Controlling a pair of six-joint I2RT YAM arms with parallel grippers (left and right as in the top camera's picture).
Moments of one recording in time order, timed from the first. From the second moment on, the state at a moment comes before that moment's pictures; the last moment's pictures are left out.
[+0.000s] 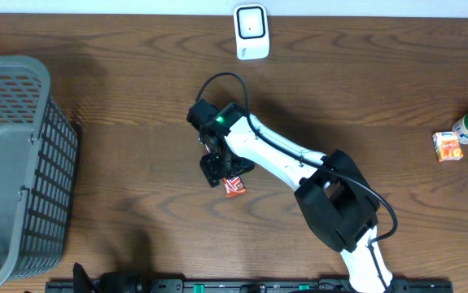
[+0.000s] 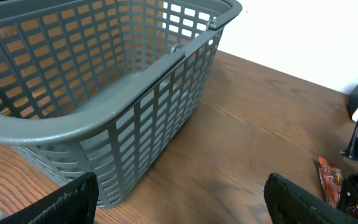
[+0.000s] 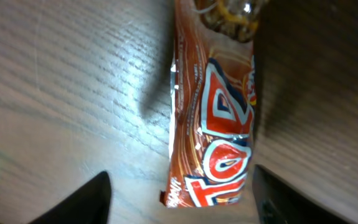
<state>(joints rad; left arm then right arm) 0.11 0.00 1.11 -1.43 -0.31 -0.22 0.80 2.18 1.69 -1.11 -0.16 0.35</state>
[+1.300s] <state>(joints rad) 0.10 0.00 1.11 -1.44 -0.31 -0.22 0.75 2.16 1.59 -1.44 0.94 1.02</state>
